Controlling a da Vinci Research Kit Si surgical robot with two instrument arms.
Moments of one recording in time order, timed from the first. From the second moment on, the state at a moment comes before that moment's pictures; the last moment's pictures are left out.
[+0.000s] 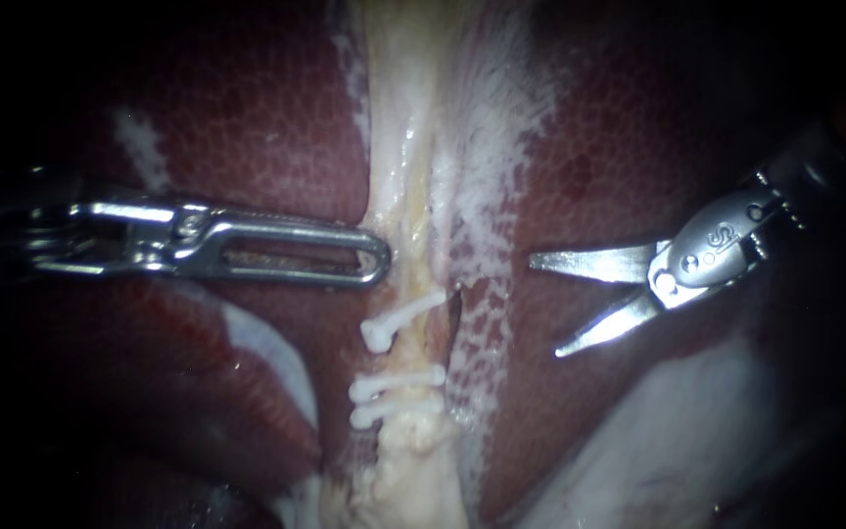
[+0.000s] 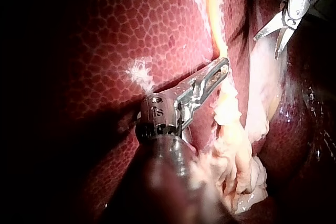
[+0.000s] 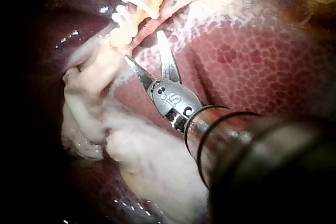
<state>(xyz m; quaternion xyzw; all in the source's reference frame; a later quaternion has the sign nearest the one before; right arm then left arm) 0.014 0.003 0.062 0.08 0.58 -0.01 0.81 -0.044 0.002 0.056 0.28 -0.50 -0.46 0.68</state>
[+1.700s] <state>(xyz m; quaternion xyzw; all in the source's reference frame) 0.024 -0.005 0.066 0.21 0.58 -0.01 0.79 -0.041 0.002 0.048 0.29 -0.51 -0.47 0.66</state>
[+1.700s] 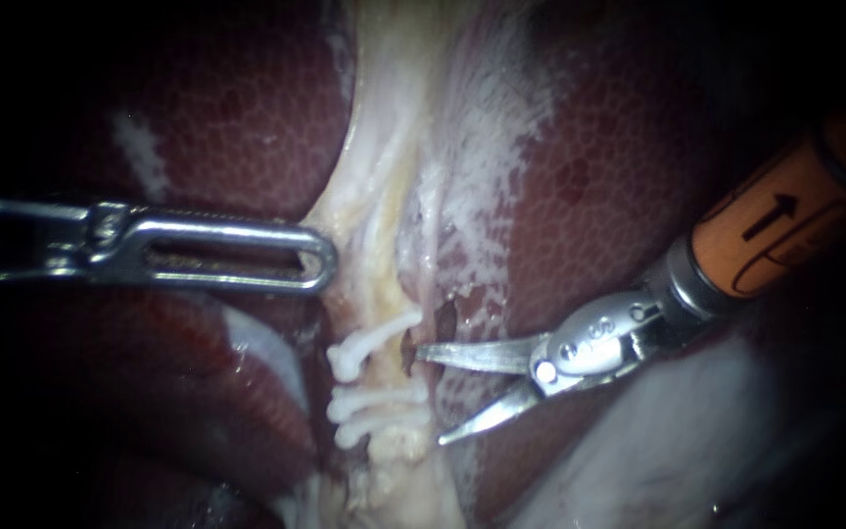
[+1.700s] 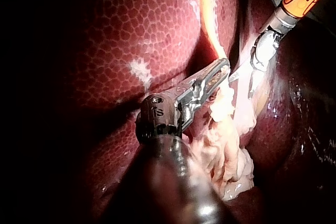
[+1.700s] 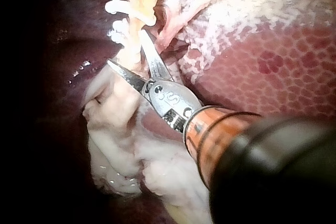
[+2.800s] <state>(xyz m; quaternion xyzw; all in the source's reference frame) 0.027 -0.003 0.066 0.27 0.59 0.07 0.76 -0.041 0.001 0.048 0.29 -0.51 -0.47 0.66</state>
